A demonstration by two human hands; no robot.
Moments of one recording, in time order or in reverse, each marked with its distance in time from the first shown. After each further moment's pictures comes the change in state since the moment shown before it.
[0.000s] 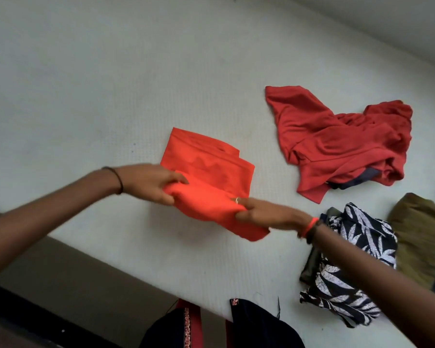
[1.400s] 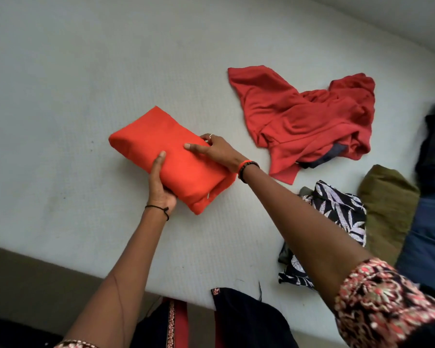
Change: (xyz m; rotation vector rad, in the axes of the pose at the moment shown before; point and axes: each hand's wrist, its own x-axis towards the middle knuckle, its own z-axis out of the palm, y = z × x) left_hand 0.113 0.081 0.072 -2.342 0.942 -0.111; right_hand 0.097 0.012 -0.062 0.267 0.455 -0.087
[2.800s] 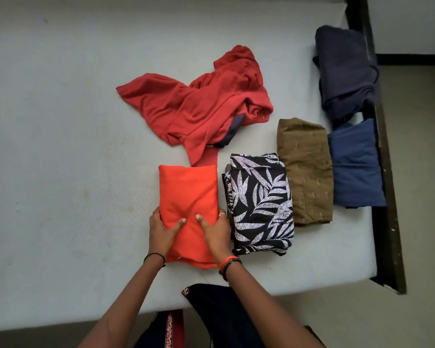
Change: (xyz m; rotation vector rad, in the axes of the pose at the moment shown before) left_hand -0.070 -0.134 0.001 1.401 -0.147 0.138; right_hand -0.197 0.151 0.025 0.411 0.736 0.426
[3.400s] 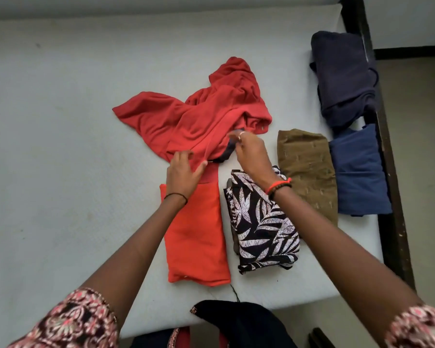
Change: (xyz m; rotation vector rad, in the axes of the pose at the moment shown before) left_hand 0.093 0.153 0.026 0.385 0.040 0.538; right_hand 0.101 -0.165 -0.111 -0.371 0.126 -0.739
